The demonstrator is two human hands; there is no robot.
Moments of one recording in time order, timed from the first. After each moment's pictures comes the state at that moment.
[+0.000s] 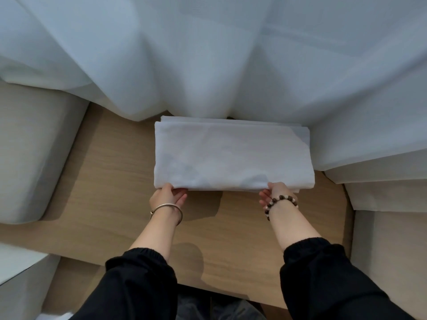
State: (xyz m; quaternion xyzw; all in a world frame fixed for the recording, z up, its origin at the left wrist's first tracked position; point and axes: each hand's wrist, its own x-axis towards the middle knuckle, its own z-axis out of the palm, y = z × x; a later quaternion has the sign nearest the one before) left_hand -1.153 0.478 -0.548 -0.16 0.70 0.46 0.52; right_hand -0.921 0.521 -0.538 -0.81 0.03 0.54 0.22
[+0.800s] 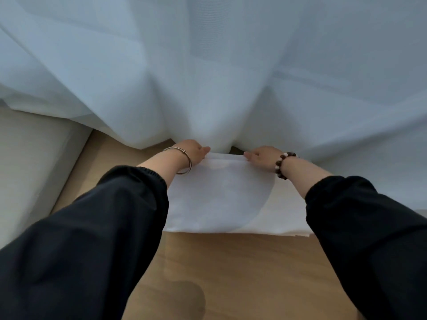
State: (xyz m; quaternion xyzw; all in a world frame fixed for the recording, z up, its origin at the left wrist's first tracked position) left_hand -1.174 0.679 -0.531 0.62 0.68 -0.10 0.38; right_hand -0.951 0.701 -0.525 -0.59 -0.69 0.36 -0.20
